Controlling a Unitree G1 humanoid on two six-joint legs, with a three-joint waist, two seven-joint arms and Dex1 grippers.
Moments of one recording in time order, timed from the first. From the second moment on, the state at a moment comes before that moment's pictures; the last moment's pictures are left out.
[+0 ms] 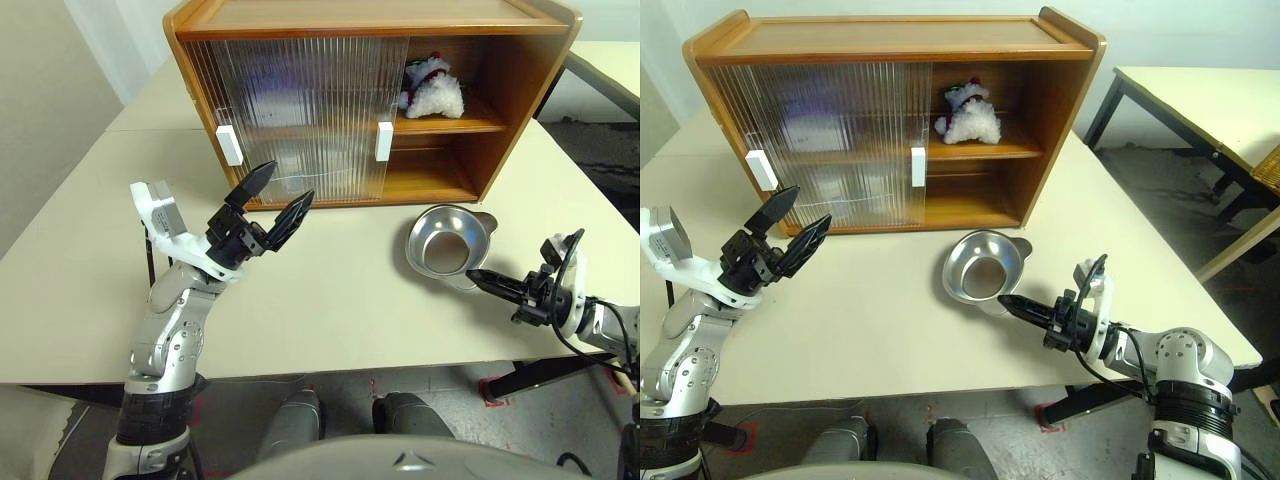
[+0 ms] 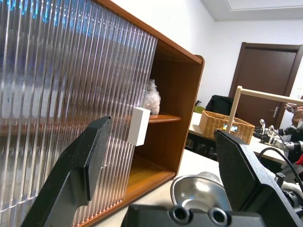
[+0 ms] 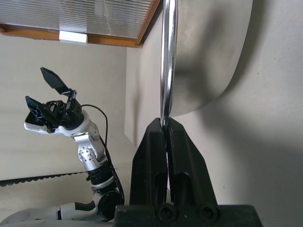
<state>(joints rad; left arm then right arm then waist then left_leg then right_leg) -0.10 0.33 0.14 -0.31 -0.69 0.09 -0.72 -0.24 -0.63 -0.42 0.36 0.96 1.43 0.91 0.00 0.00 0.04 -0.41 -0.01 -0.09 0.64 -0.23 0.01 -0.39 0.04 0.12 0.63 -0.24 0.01</state>
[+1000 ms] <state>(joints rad) -0.10 0.36 0.15 -0.31 -0.70 0.10 -0.72 -0.62 -0.33 -0.69 0.69 1.00 1.27 0.58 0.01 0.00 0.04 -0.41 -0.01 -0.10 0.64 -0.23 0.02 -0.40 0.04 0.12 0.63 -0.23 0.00</state>
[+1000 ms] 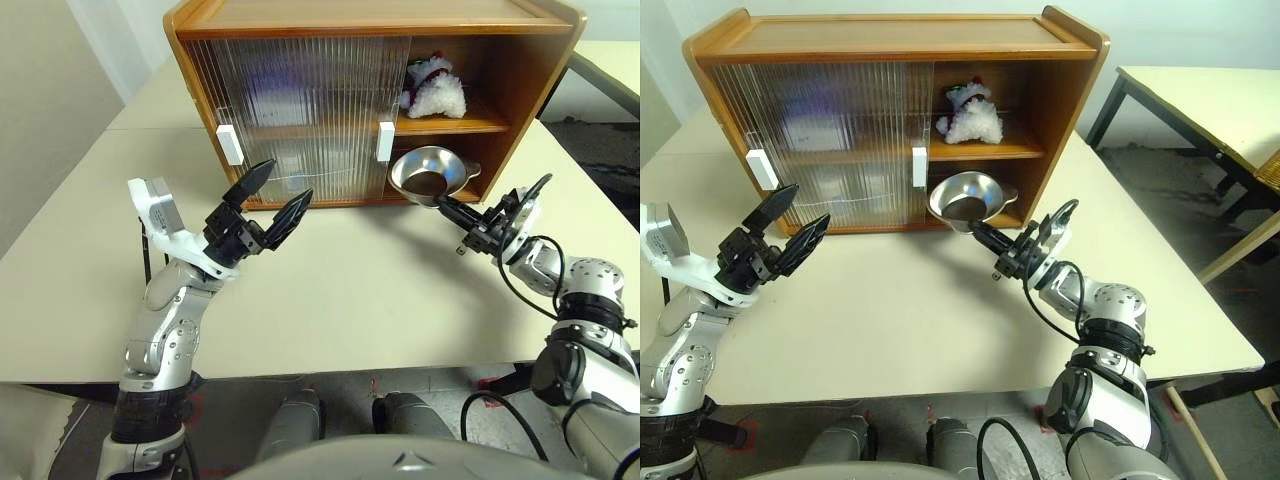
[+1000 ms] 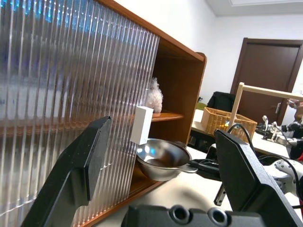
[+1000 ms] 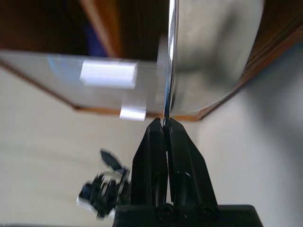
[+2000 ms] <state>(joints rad) -0.11 0.38 0.16 -0.34 -0.70 0.12 -0.70 -0.84 -0.21 -0.70 1.11 0.89 0.62 0.57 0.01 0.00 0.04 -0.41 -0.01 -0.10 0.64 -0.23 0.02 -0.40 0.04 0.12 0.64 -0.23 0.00</state>
